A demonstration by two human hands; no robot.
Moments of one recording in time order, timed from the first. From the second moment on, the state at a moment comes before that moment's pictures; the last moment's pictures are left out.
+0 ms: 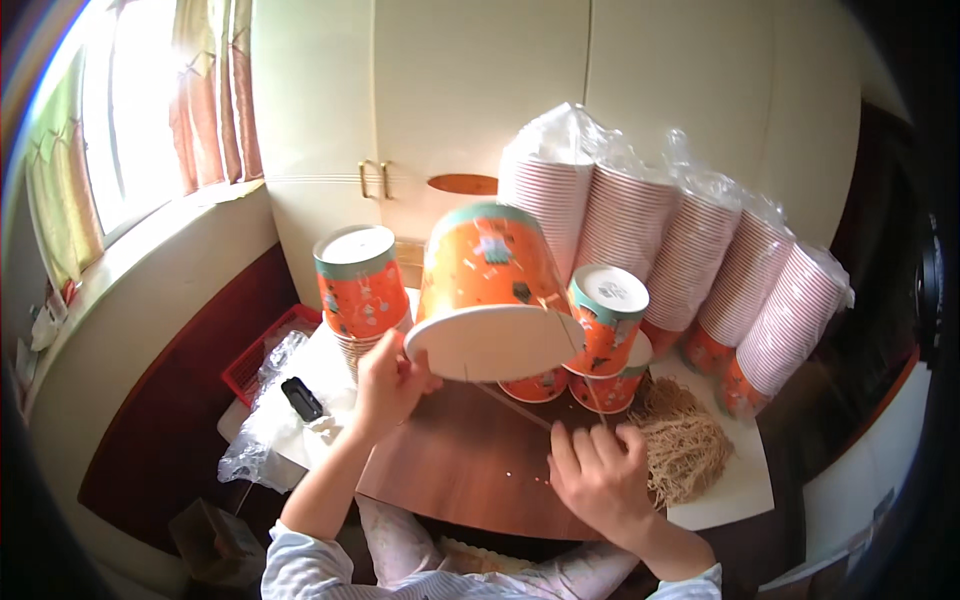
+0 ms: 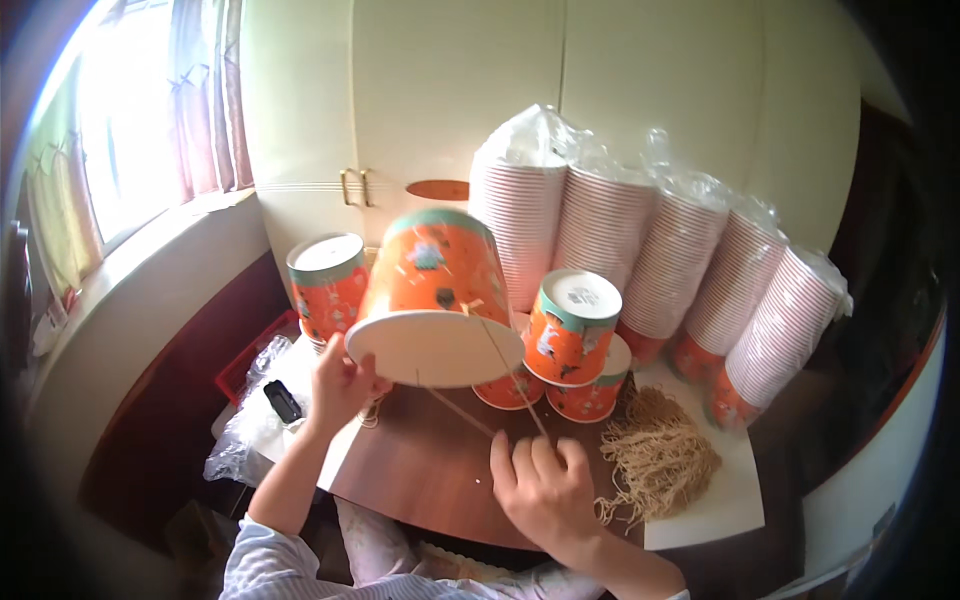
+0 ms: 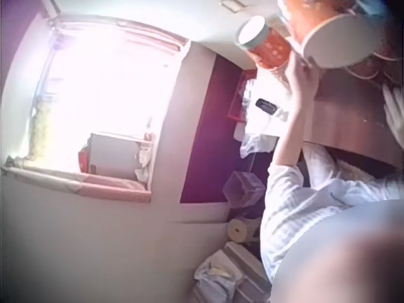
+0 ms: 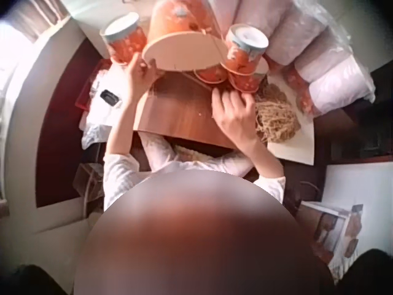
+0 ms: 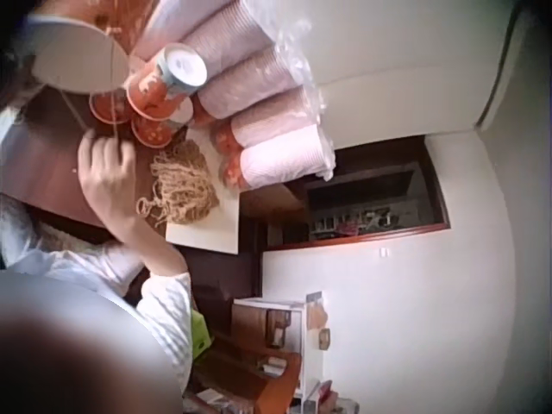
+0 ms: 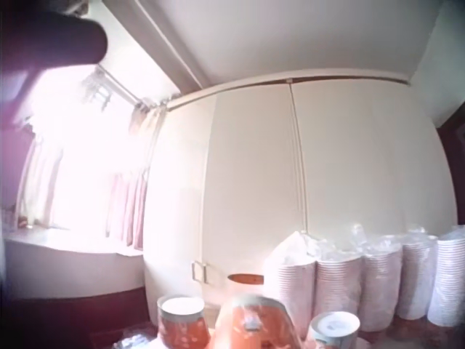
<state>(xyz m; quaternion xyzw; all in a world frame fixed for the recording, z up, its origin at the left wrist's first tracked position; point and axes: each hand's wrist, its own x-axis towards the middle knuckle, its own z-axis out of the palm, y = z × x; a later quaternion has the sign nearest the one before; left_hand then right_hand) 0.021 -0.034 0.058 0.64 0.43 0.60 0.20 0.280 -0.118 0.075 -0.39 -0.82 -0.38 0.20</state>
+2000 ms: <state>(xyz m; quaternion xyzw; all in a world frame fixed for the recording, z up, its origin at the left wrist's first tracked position) -0.144 0.076 -0.020 0.56 0.57 0.60 0.04 0.106 0.134 -0.020 -0.21 -0.91 -0.31 0.20</state>
